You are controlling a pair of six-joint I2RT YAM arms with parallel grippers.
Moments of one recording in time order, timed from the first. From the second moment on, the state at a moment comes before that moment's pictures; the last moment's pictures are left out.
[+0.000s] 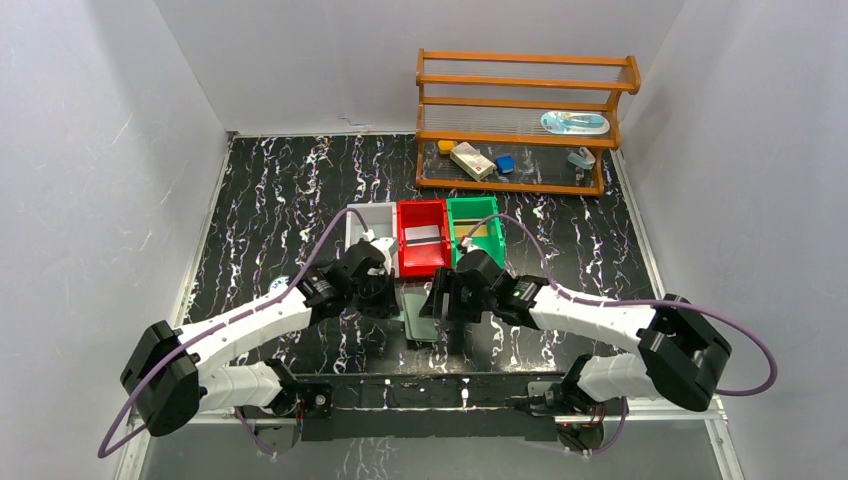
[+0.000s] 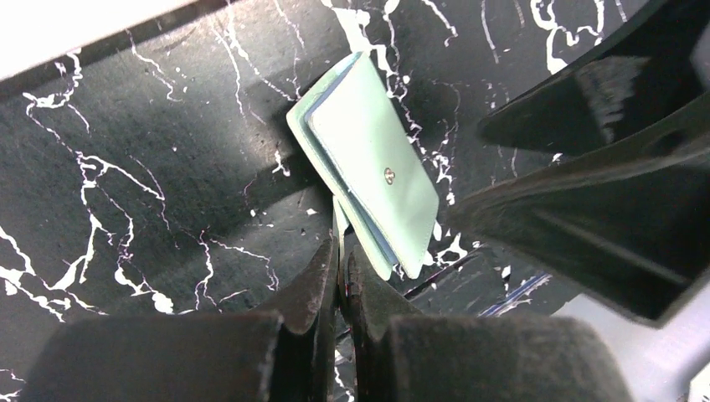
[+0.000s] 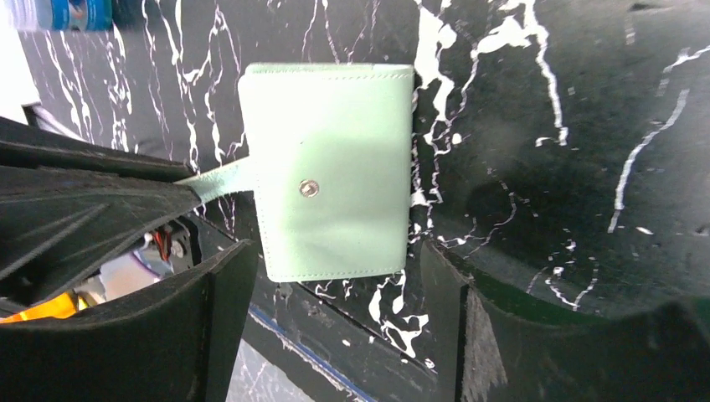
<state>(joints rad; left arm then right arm) -0.83 1.16 0.72 -0.47 0.08 -0.59 0.96 1.27 0.65 -0.17 -0.08 0.96</state>
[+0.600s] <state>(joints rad) -0.83 1.15 0.75 -0.49 0.10 -0.58 1.03 1.40 0.78 -0.26 -0.03 0.91</state>
